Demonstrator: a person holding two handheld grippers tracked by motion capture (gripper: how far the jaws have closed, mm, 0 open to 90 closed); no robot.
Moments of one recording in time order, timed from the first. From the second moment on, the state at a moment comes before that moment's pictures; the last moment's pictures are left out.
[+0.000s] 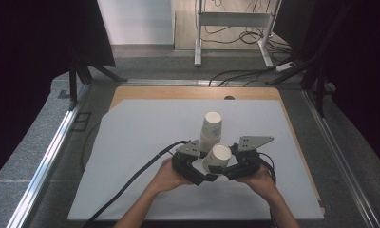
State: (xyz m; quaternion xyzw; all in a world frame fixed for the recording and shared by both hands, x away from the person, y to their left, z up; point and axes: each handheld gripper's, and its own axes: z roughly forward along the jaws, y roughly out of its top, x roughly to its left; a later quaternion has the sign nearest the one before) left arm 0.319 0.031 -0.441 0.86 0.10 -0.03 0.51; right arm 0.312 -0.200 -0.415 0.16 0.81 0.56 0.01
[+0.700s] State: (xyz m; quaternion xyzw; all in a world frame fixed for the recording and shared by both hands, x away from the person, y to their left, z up) left arm 0.319 0.029 -0.441 0.87 0.10 -0.03 0.49; right arm 0.312 -0.198 -0.417 0.16 0.82 0.54 0.01
